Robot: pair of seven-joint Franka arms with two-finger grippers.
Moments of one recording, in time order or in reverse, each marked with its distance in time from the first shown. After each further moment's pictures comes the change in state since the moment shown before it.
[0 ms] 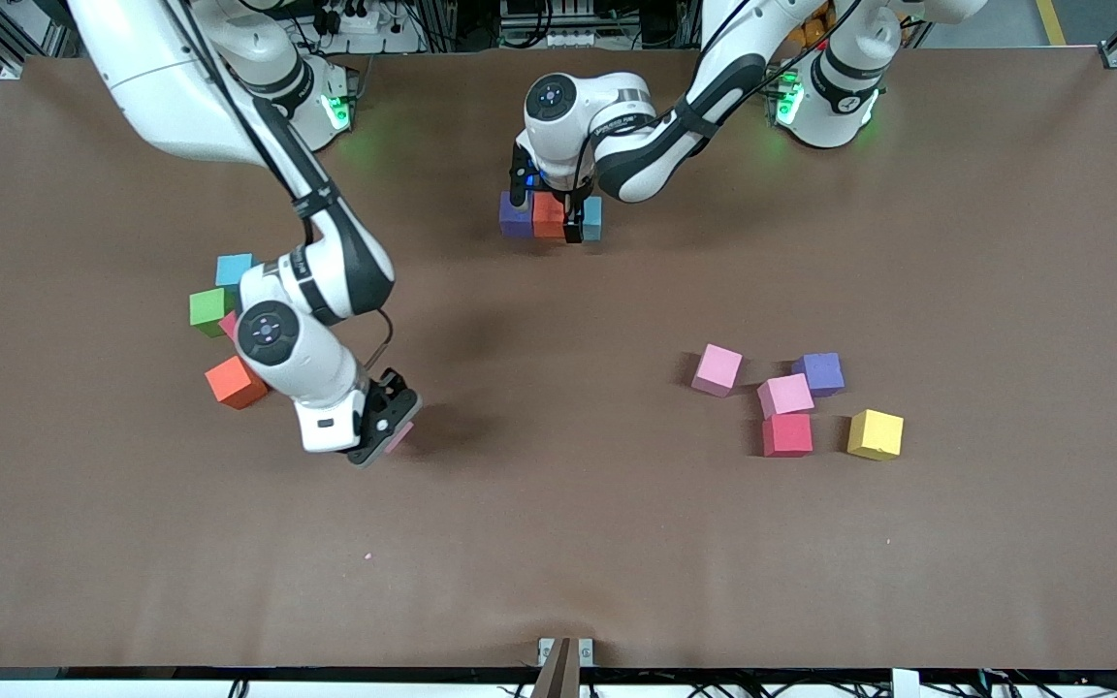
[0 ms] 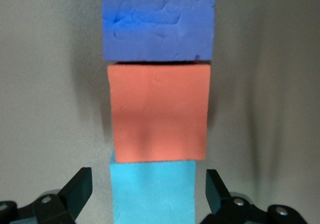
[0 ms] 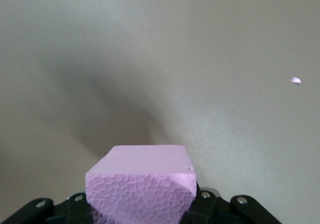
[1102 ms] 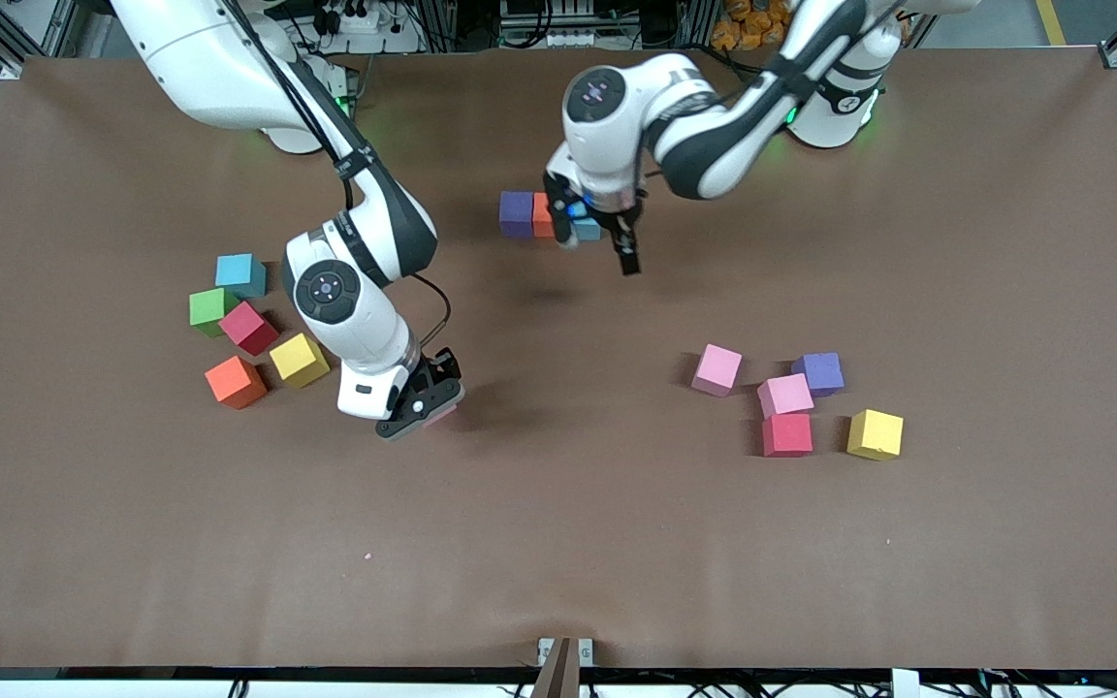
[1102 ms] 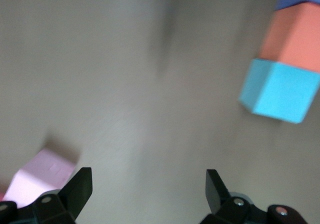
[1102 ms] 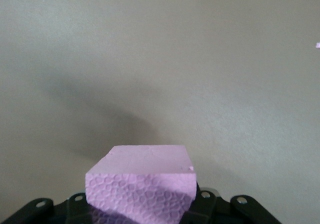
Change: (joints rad) left arm 0.301 -0.215 -0.072 0.079 -0.036 -0.249 -0.002; right arm 0.094 -0.064 0.002 -0.050 0.008 -0.004 0.448
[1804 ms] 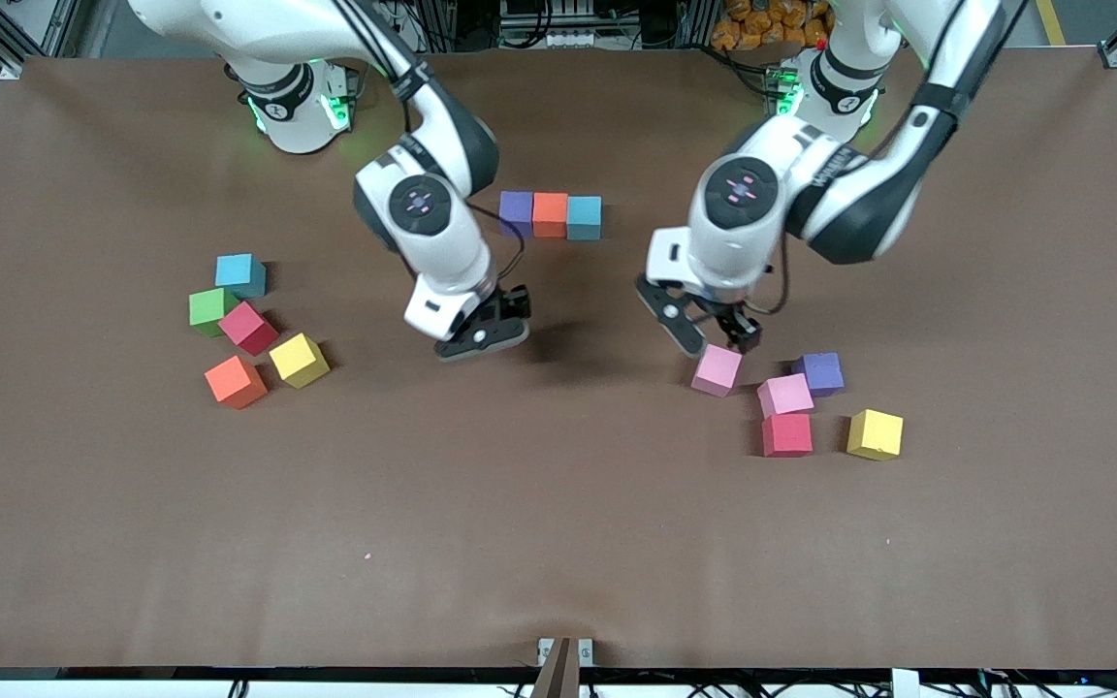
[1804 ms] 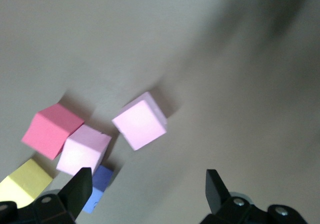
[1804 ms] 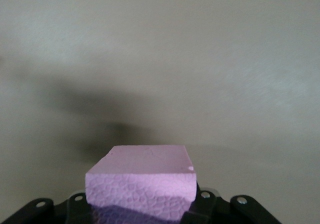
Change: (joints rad) left arm 0.092 -0.003 0.215 0.178 -0.117 -0.082 -0.003; right arm 0.234 -0.088 0.009 -0.079 0.038 -0.039 0.503
